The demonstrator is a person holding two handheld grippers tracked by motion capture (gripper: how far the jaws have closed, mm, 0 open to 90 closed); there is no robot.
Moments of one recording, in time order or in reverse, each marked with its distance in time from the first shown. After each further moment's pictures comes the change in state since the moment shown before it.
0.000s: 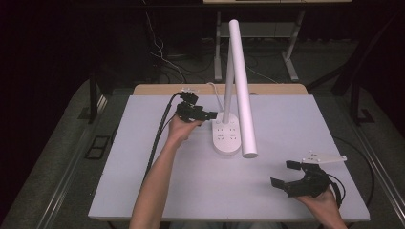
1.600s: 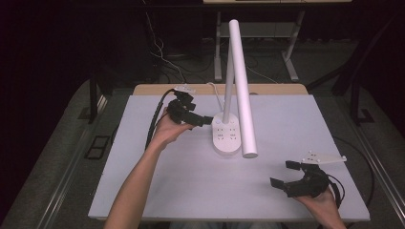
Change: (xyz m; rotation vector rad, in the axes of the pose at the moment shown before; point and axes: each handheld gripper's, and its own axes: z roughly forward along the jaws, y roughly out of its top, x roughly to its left) left arm -0.030 0.010 -0.060 0.050 -0.033 0.166; right arm 0.002 0.000 0.000 -0.005 0.003 0.008
